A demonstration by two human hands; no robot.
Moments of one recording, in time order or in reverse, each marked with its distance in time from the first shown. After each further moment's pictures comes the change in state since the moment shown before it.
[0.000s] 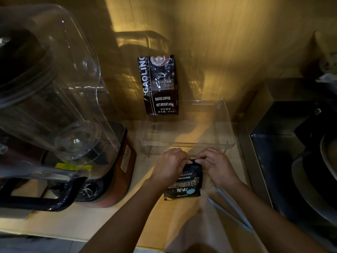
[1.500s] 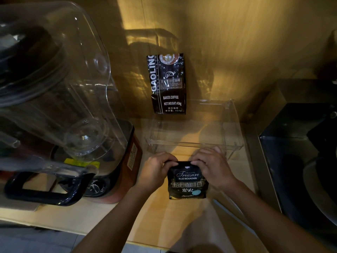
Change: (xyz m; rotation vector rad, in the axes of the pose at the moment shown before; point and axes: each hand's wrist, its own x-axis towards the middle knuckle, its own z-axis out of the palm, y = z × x) left_hand -0.028 -0.029 -0.026 -0.152 0.050 -0.182; right_hand 0.010 -0.015 0.014 -0.342 -0.106 -0.196
